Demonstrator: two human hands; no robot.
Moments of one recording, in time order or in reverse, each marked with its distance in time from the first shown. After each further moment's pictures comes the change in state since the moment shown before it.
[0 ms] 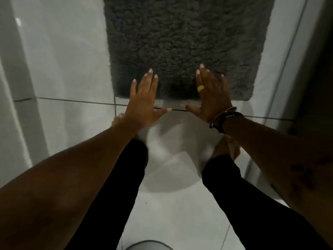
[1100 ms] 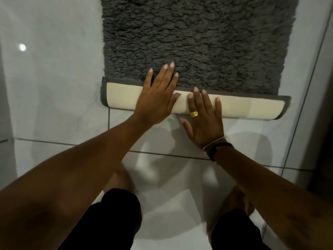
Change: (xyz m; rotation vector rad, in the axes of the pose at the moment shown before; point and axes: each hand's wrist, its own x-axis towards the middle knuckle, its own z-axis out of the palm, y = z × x) left_hand 0.171 -0.039 0.035 0.281 0.237 0.170; right_hand 0.103 0.001 0.065 -0.130 0.269 -0.033
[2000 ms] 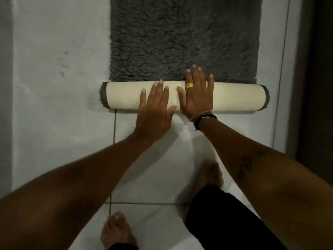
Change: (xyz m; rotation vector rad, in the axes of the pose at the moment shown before) left_hand 0.108 -0.045 -0.070 -0.140 0.022 -0.107; right_hand 0.231 0.048 -0.068 -0.058 0.137 0.211
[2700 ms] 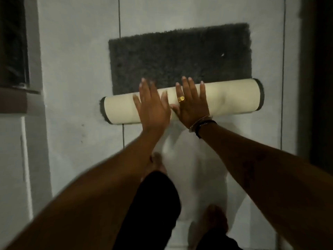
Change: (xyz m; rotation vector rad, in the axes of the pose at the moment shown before) left_hand 0.219 -0.007 -0.067 -0.055 0.024 -0.450; right_hand 0.172 0.038 -0.039 0.004 -0.088 -0.160
